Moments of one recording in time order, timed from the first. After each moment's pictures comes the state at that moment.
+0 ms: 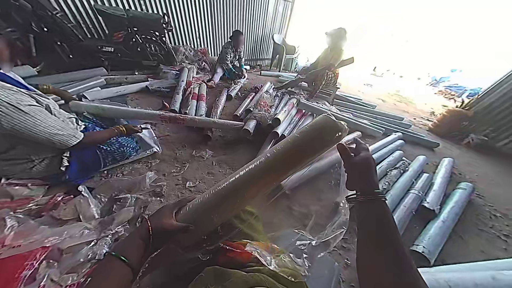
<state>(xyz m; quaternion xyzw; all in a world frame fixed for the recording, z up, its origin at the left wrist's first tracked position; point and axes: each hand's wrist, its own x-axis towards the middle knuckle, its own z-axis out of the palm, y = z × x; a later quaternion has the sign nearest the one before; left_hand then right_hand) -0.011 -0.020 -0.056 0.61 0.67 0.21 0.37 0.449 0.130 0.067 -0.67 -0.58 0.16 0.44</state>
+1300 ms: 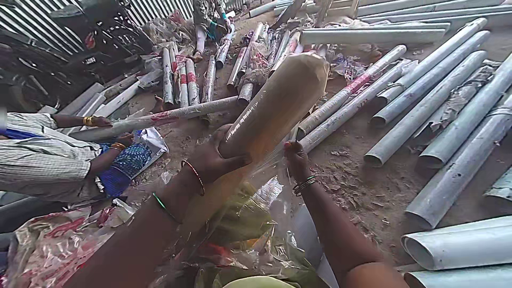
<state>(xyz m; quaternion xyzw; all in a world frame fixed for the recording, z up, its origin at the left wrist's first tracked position) 0.180 0.121 0.052 0.67 0.66 0.20 0.26 0.392 0.187 -0.126 -0.44 -0.46 0.51 0.58</state>
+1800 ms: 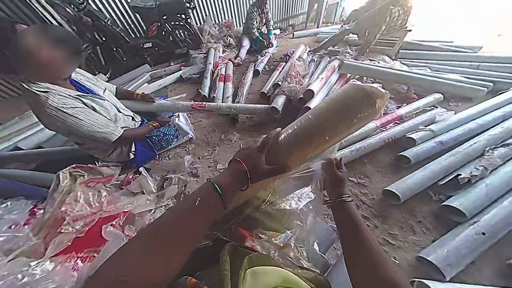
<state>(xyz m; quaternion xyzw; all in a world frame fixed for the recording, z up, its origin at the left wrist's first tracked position) 0.157 0.089 0.043 0.75 0.63 0.18 0.14 0.394 0.178 -0.116 -0.46 -0.48 0.45 0.59</state>
